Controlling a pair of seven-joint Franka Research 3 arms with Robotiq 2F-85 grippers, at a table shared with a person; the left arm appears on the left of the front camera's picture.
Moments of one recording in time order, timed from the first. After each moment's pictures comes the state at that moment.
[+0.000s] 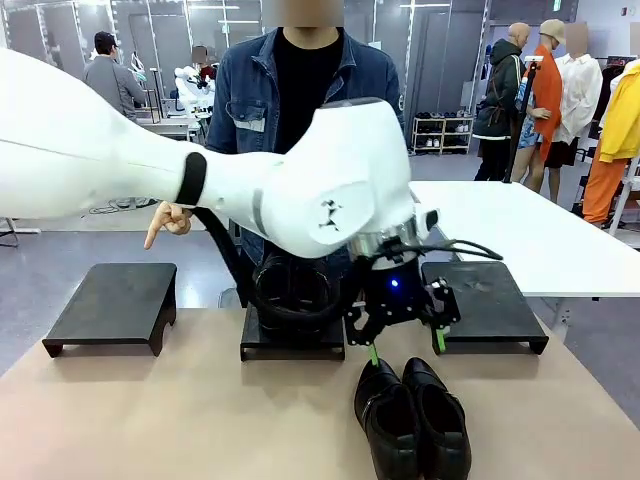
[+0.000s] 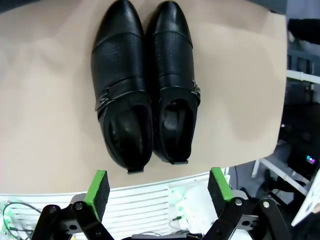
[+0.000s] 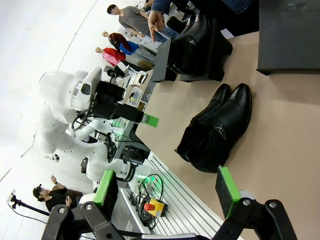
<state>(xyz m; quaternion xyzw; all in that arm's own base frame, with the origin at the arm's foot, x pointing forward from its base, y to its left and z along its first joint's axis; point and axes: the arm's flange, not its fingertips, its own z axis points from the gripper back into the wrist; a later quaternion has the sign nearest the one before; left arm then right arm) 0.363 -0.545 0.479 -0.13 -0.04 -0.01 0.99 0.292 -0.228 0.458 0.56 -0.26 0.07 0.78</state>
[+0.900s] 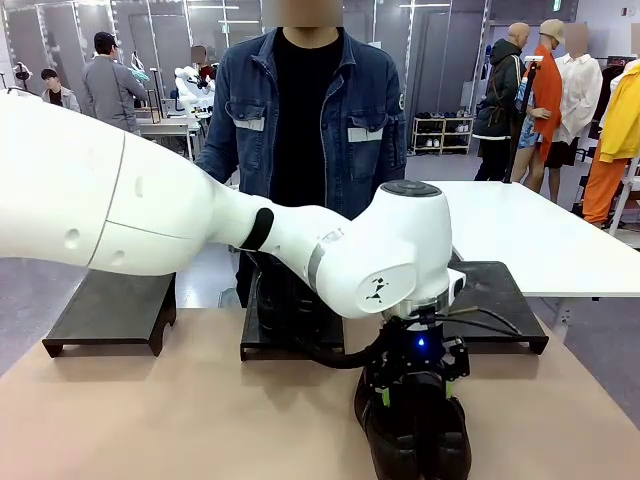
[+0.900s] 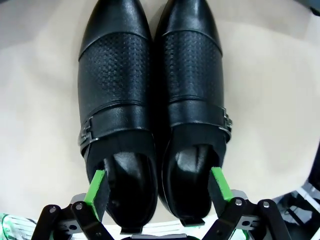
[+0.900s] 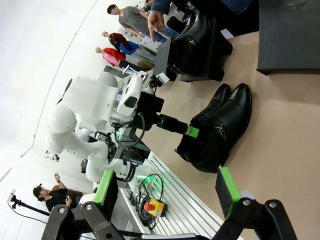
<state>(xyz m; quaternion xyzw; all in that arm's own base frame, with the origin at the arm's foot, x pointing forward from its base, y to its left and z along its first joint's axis) 0.377 -0.584 0.387 -0.06 -0.05 0.00 1.00 0.292 -0.228 0.458 0.56 -0.26 0.07 0.78</state>
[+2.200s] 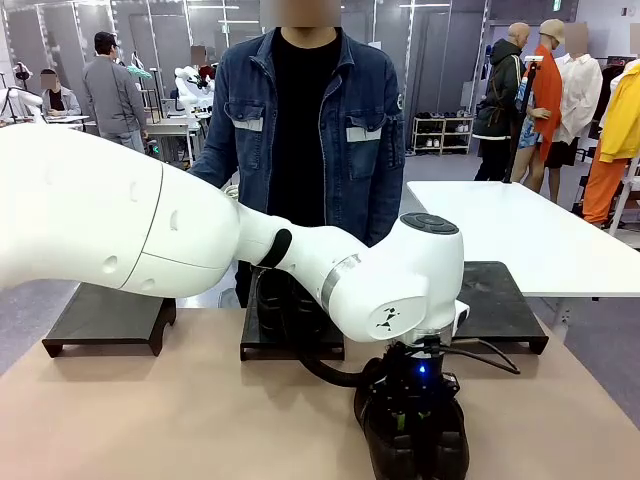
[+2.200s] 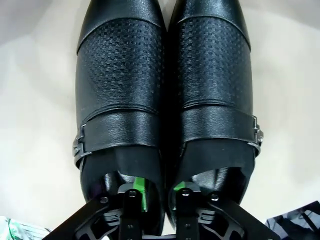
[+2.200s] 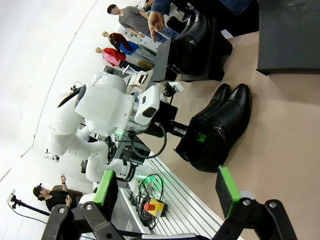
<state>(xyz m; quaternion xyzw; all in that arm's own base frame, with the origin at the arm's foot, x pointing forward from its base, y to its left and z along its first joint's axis) 0.373 -0.592 0.352 -0.02 -0.04 -0.01 1.00 0.292 -0.228 0.458 0.56 -0.26 0.07 0.78</state>
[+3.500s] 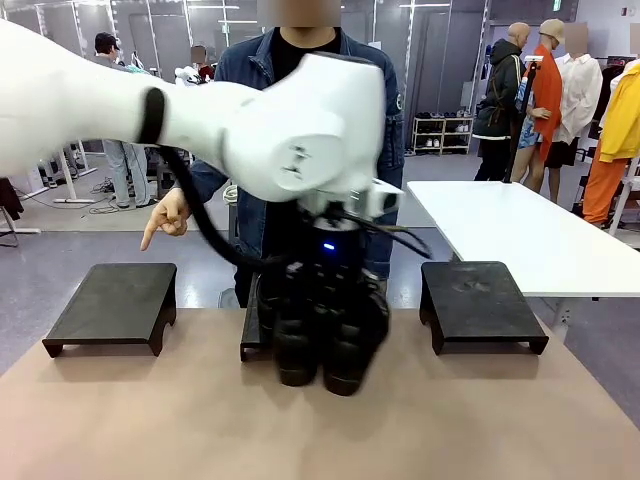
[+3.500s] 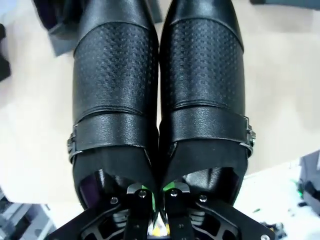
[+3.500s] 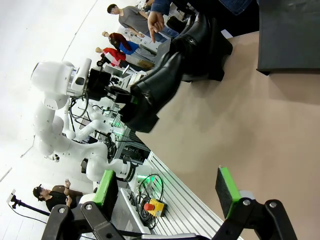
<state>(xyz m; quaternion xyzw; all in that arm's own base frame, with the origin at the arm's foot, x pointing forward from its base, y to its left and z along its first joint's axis) 0.392 -0.441 0.533 0.01 -0.07 -0.12 0.99 0.292 -0.228 0.457 0.56 -0.26 0.07 0.78</state>
